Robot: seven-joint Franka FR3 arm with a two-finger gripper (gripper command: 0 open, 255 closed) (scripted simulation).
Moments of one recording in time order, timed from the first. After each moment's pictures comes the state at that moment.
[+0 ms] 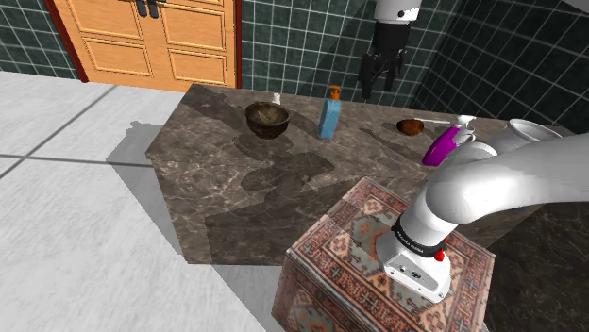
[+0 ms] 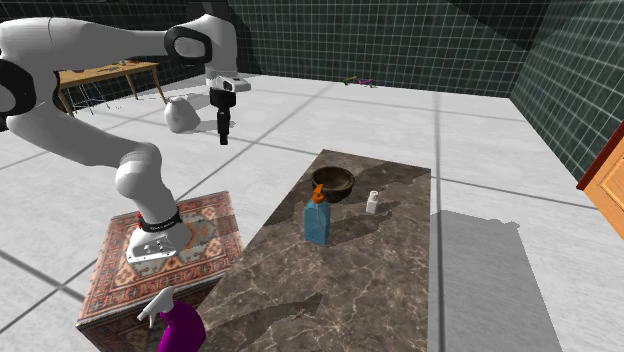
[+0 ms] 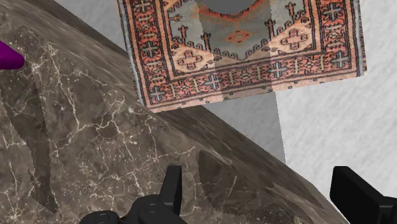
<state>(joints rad) -0.02 -0.78 -0.07 -2.39 -0.09 1.47 0.12</state>
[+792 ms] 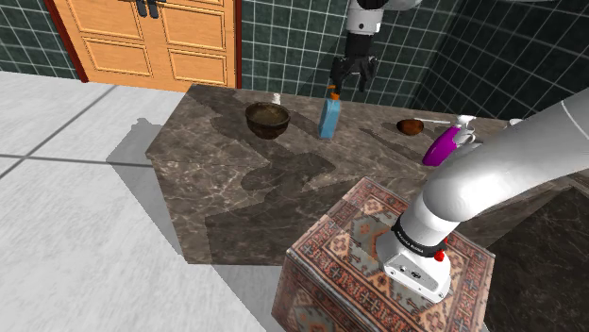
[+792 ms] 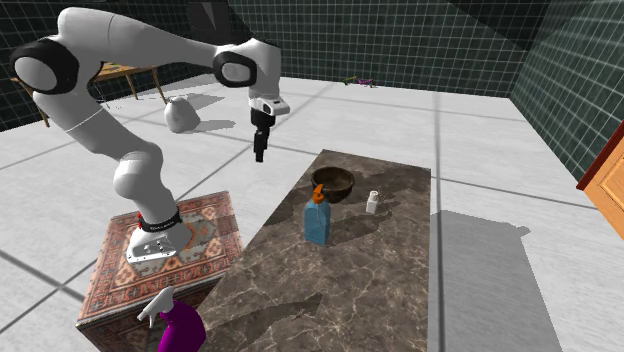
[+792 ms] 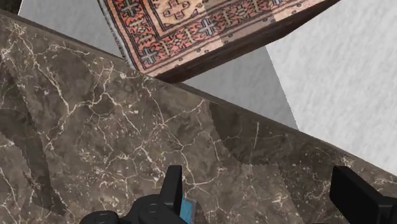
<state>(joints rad) -0.09 -0.43 -0.16 -2.27 -0.06 1.70 0.19</state>
